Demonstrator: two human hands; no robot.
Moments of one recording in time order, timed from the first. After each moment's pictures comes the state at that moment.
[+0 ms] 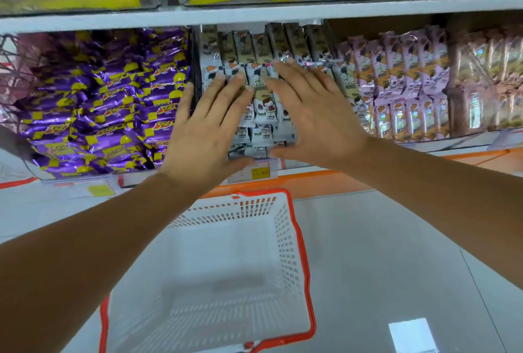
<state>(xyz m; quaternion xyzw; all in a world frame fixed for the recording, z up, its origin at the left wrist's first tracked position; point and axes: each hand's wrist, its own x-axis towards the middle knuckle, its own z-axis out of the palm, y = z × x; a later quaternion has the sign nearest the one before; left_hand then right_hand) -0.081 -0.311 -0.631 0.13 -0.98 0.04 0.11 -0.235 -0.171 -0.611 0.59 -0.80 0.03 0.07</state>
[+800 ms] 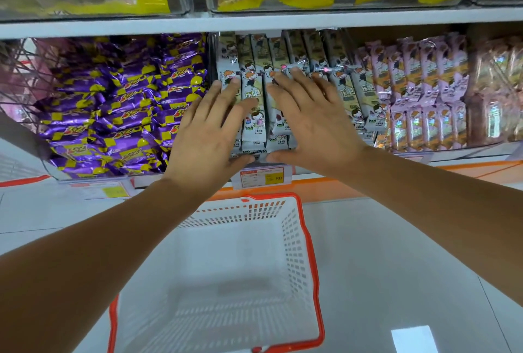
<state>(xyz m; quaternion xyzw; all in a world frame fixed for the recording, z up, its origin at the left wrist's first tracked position) -0.071 -0.325 -0.633 0.15 -0.98 -0.02 0.12 -0.221 -0.191 -0.620 0.58 -0.81 0.01 0.08</state>
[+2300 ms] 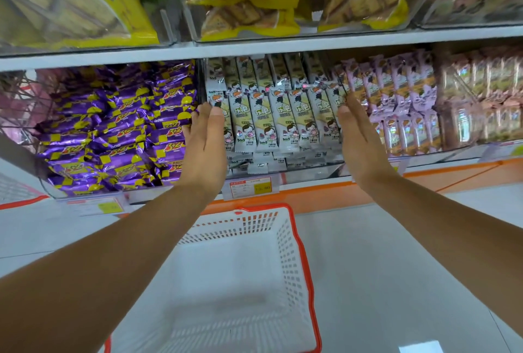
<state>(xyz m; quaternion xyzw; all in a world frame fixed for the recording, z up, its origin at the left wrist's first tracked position) -0.085 -0.285 -0.594 0.41 -0.72 -0.54 0.13 -0.243 -0.130 -0.623 0.21 -0.81 0.52 -0.17</state>
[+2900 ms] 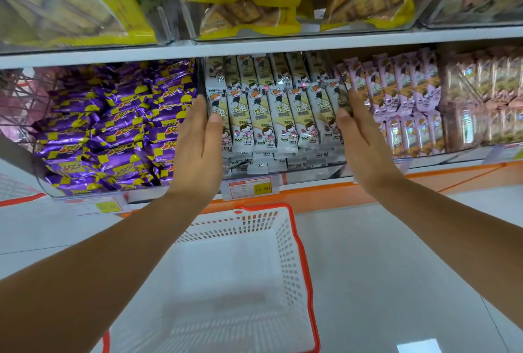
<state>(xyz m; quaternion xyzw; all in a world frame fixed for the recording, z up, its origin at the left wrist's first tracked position) -0.079 -0.291 -0.603 0.38 -0.78 -0.47 0.17 -0.244 -0.127 -0.620 0.25 -0.81 0.51 -0.15</state>
